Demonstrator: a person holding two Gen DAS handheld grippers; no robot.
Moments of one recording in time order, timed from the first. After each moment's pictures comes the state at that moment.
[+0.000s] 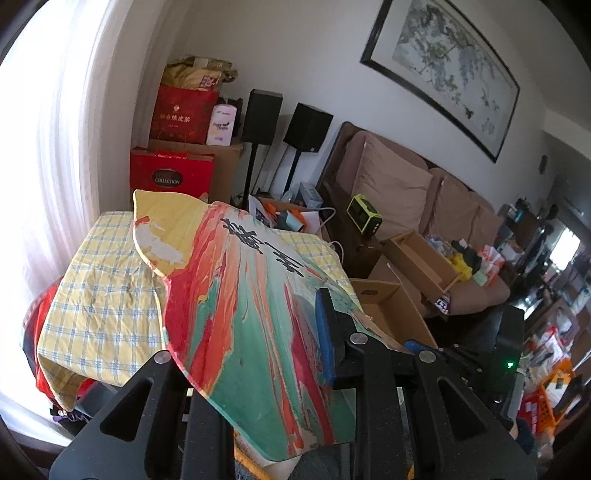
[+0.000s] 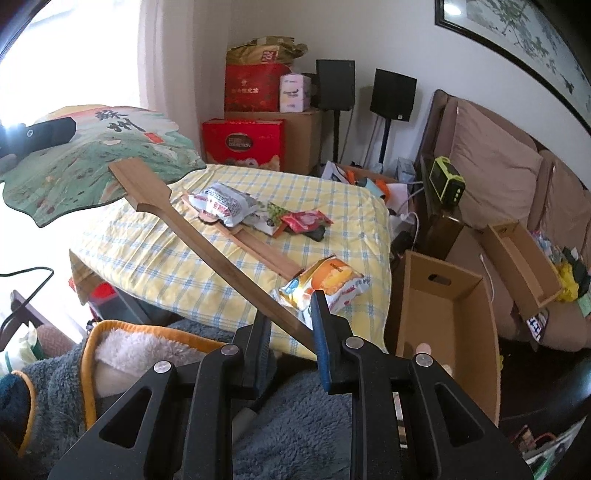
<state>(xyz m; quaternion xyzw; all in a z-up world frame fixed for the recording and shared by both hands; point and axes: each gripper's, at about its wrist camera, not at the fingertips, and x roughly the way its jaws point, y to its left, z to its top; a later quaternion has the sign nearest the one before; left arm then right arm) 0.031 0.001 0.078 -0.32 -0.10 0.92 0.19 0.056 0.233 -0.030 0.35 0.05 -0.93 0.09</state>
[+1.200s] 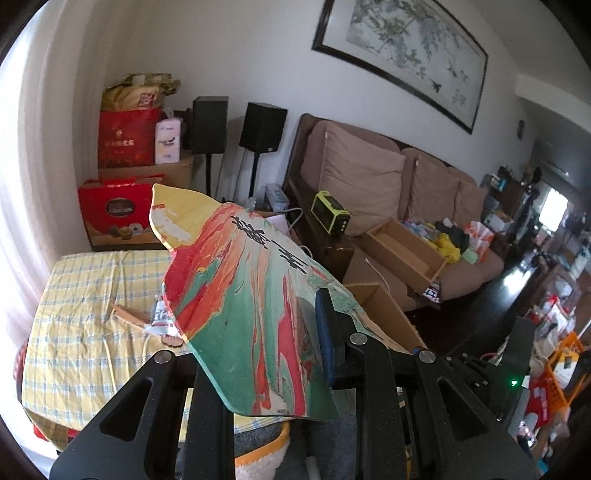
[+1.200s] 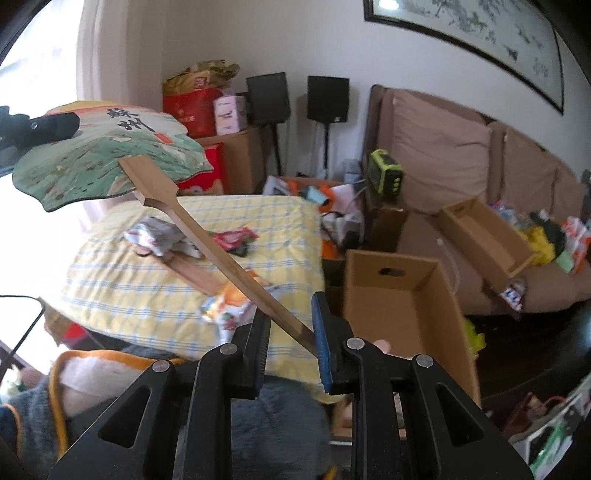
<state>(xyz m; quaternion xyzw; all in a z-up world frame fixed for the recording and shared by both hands) -0.009 0.105 0.103 -0.31 -0.04 0.92 0.24 0.065 0.307 -0.018 0.32 0.00 -0.95 -0.01</state>
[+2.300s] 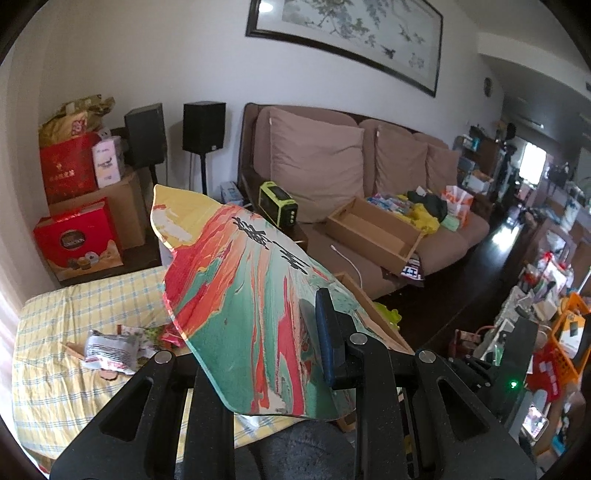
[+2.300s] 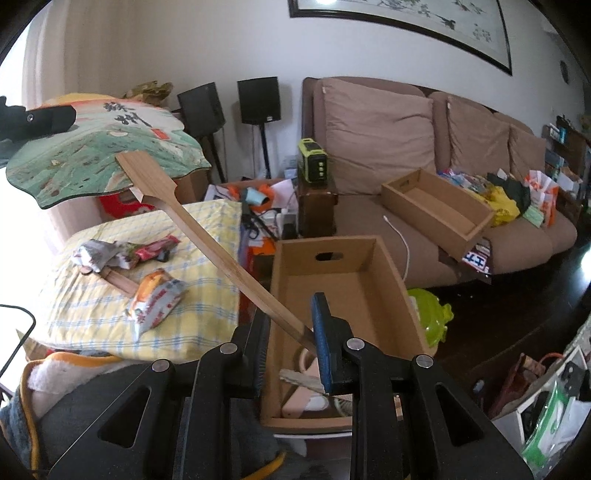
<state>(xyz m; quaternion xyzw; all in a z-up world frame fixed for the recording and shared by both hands) -0.009 0.236 0.103 -0.31 0.03 0.90 0.30 0.093 0.409 -0.035 0.31 -0.07 -0.94 -0.09</state>
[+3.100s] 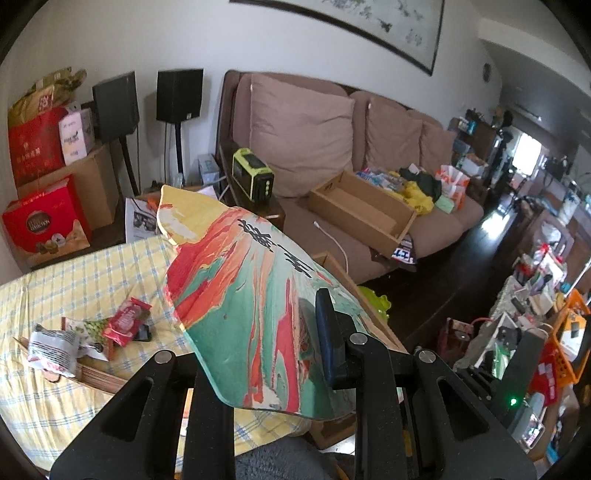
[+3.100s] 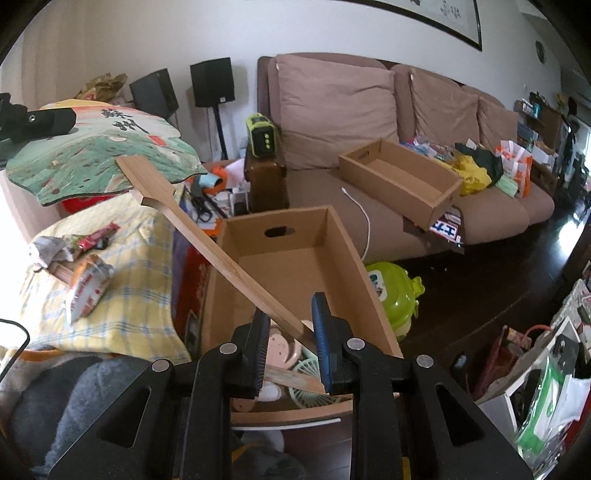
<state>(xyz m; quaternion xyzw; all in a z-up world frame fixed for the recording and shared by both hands) -0.049 0.305 0.042 -0.36 0.03 0.88 0.32 0.088 0.464 -0.084 0.35 -0.09 -0.92 -0.14</state>
